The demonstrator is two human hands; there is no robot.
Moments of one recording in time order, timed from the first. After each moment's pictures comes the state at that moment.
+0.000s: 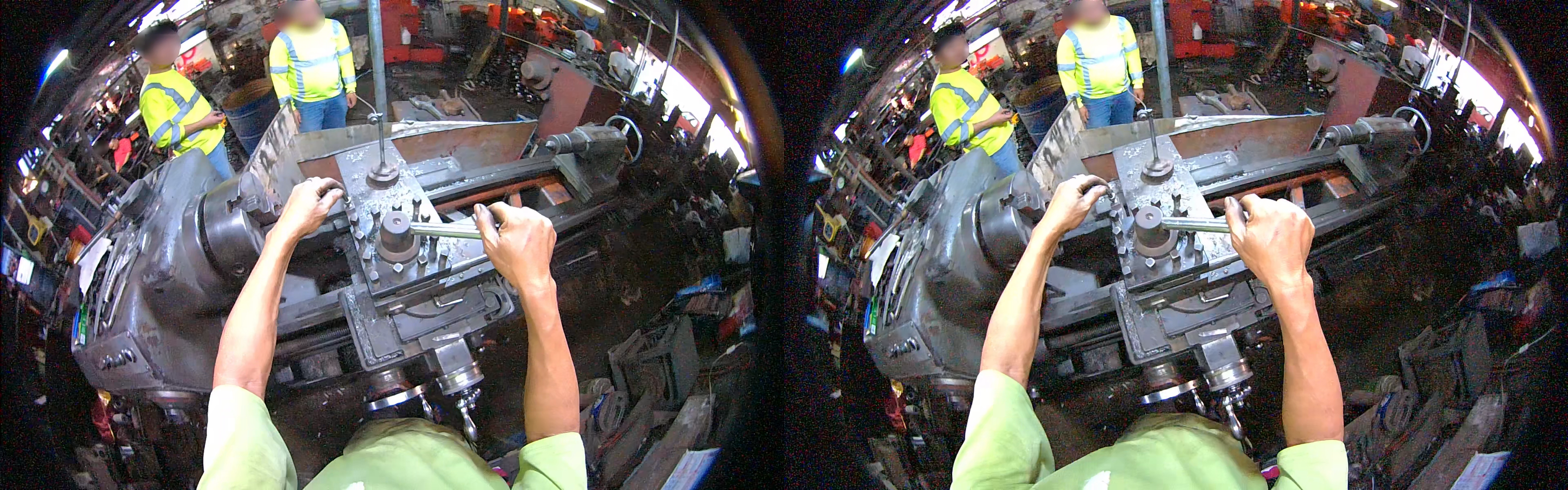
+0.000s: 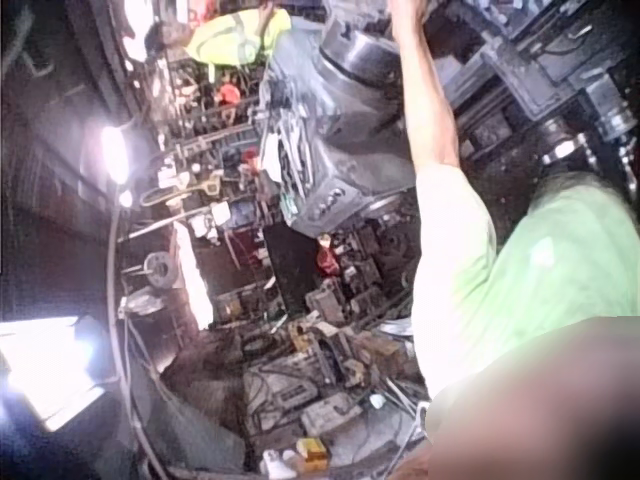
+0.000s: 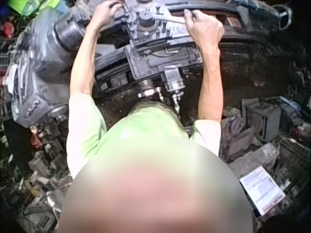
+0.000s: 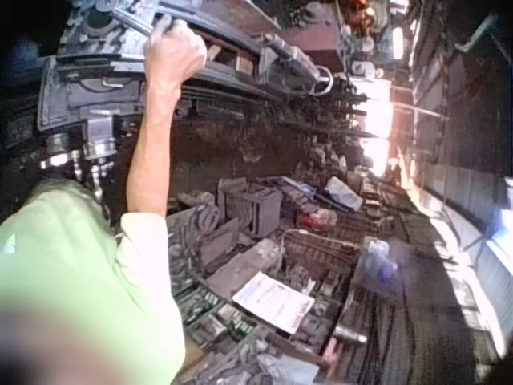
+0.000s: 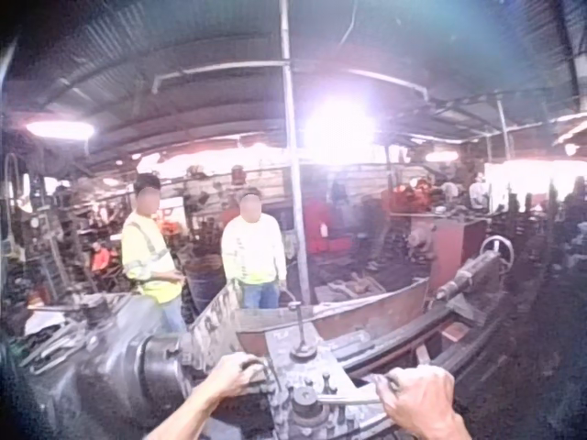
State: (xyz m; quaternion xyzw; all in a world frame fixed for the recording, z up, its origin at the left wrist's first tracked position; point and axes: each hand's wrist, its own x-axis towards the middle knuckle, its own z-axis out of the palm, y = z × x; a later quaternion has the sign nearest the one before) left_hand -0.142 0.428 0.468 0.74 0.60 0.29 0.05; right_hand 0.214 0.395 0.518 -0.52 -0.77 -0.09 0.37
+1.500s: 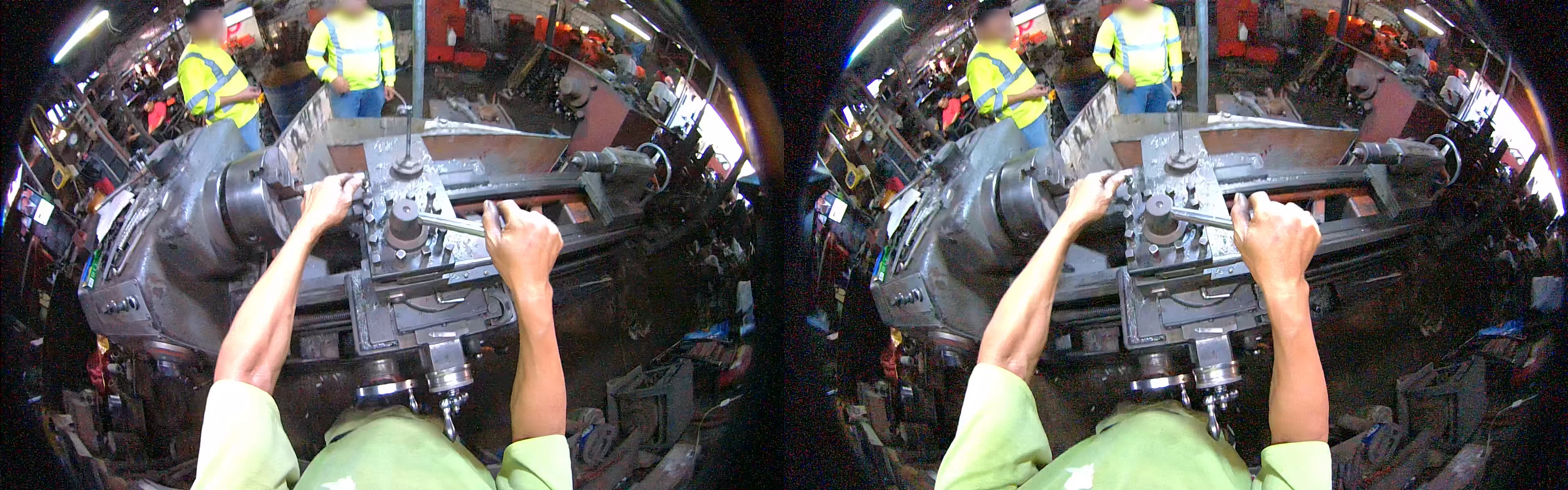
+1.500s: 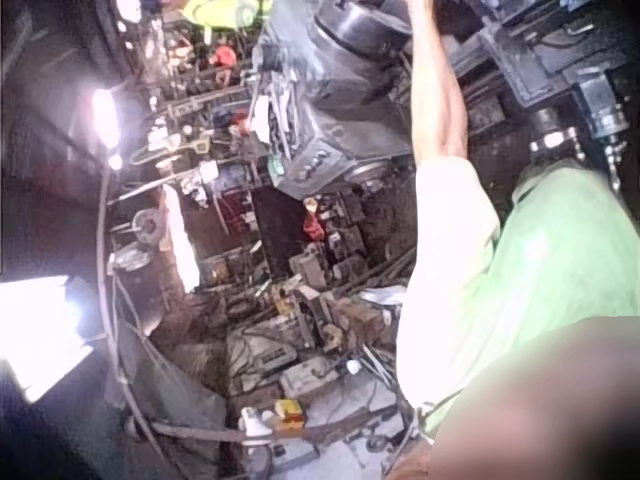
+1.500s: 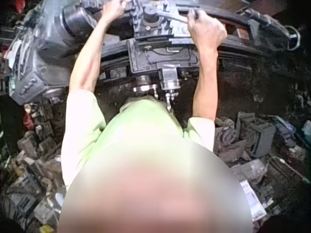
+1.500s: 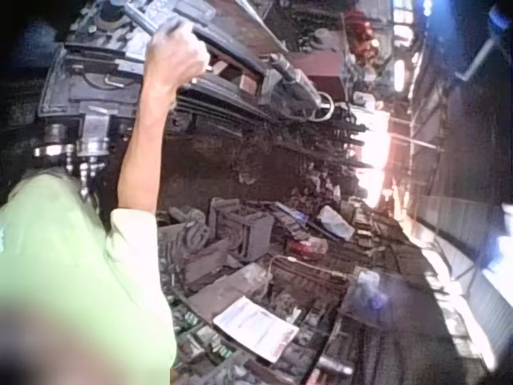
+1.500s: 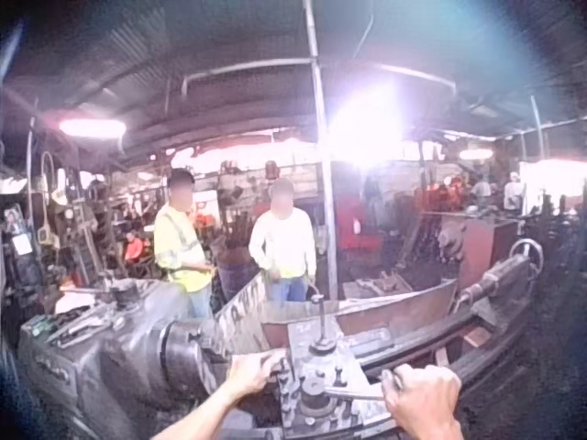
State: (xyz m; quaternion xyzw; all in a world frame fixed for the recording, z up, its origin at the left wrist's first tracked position) left_hand -0.109 0.407 0.462 0.56 0.78 0.28 0.06; right_hand 0.214 0.401 0.516 -0.47 -0.77 -0.16 0.40
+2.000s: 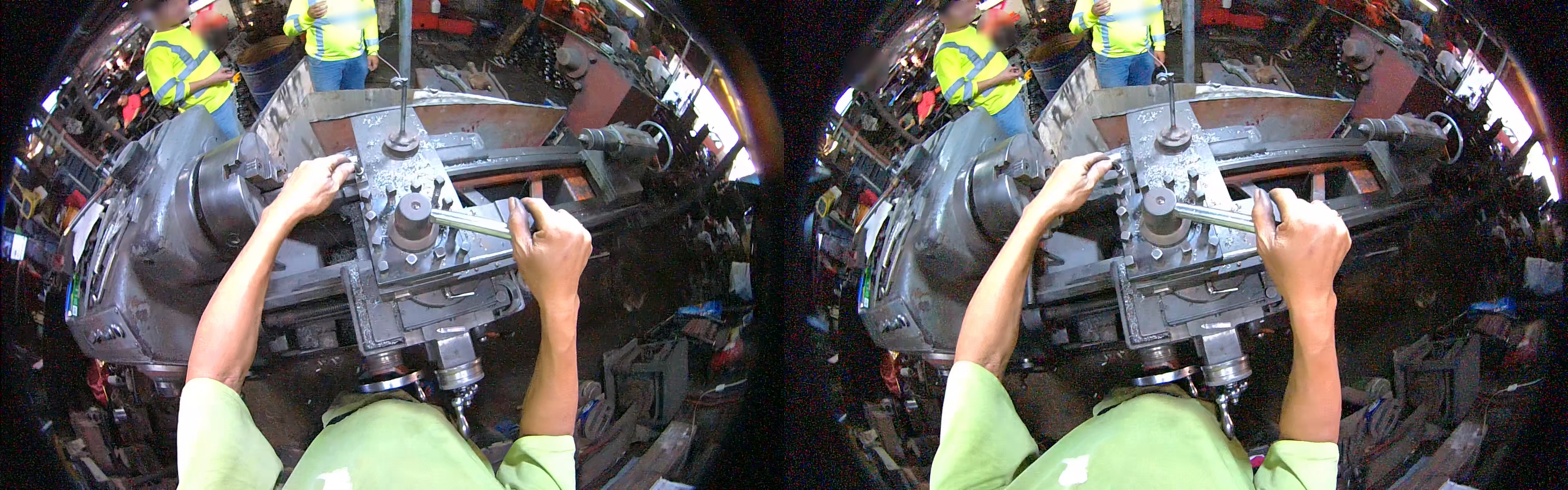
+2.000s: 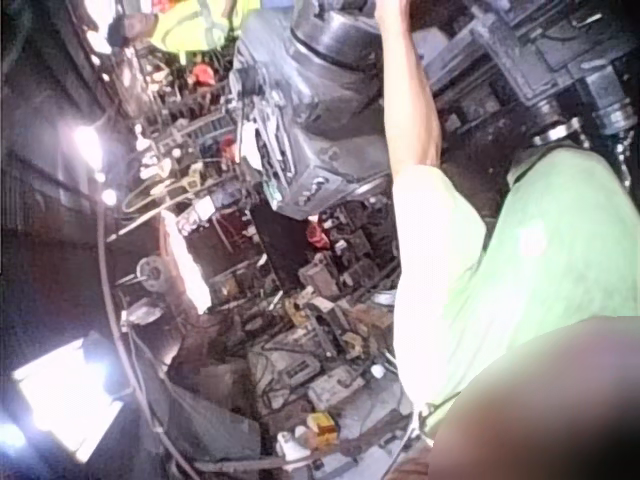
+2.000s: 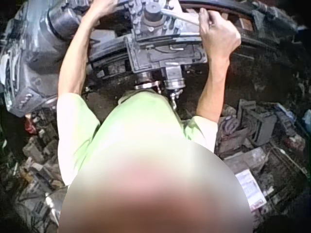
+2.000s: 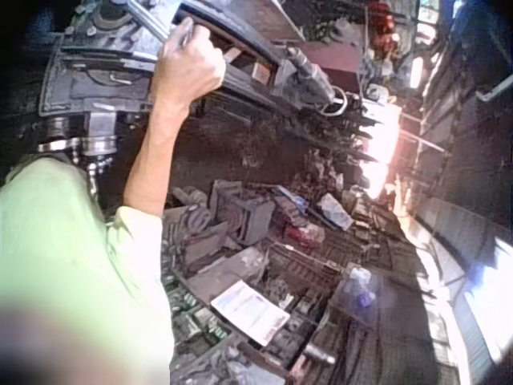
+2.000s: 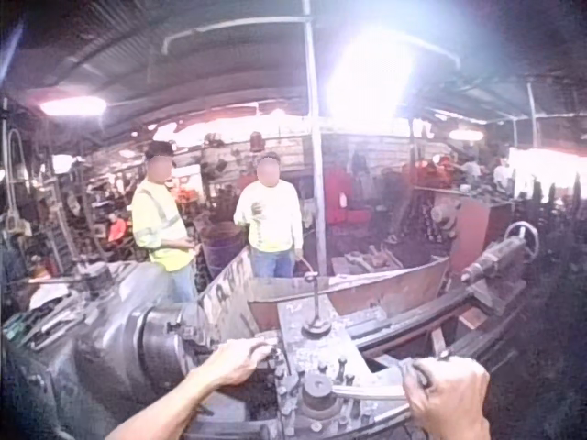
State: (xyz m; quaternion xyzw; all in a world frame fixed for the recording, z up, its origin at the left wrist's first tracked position) left_hand -0.138 0.418 0.467 0.68 0.69 0.23 0.11; right_hand 0.210 0.399 0.517 -0.48 -0.78 -0.14 0.38
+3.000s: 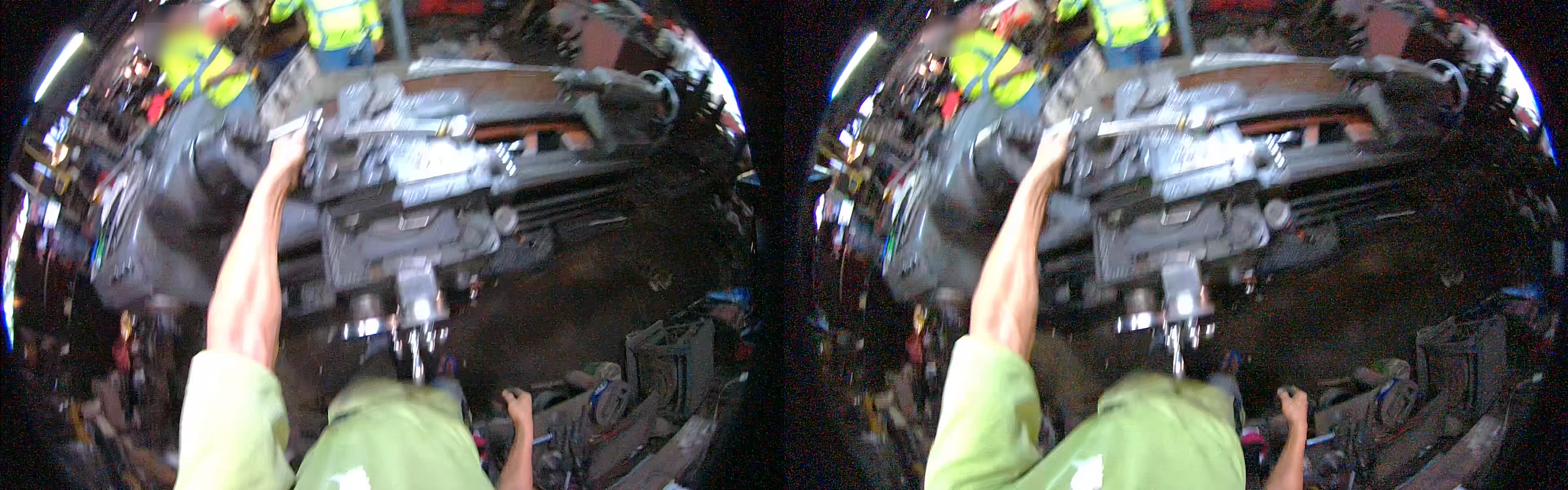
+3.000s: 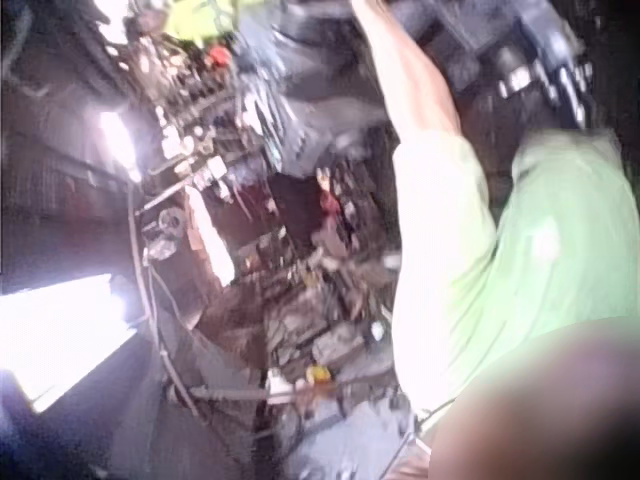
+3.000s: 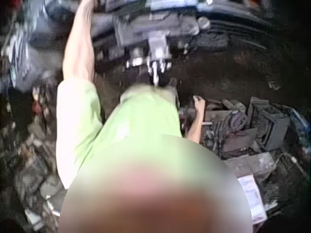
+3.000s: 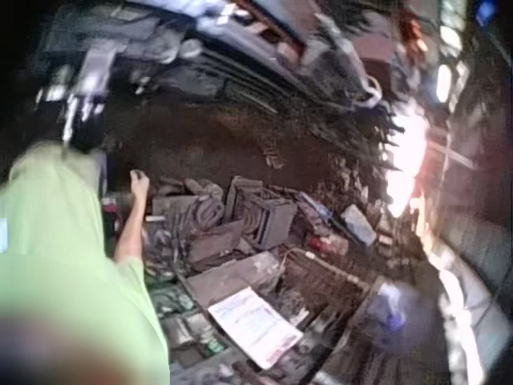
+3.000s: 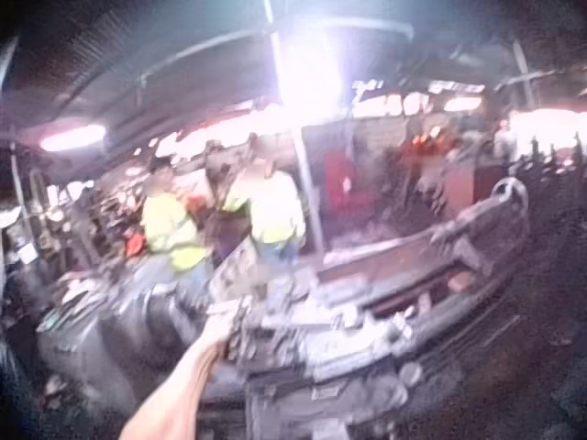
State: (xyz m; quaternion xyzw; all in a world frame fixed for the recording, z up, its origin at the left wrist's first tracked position) left_hand -0.074 0.402 0.441 0.45 0.73 0.49 0.12; right_hand 0.535 0.107 0.124 -0.72 -0.46 0.50 0.15
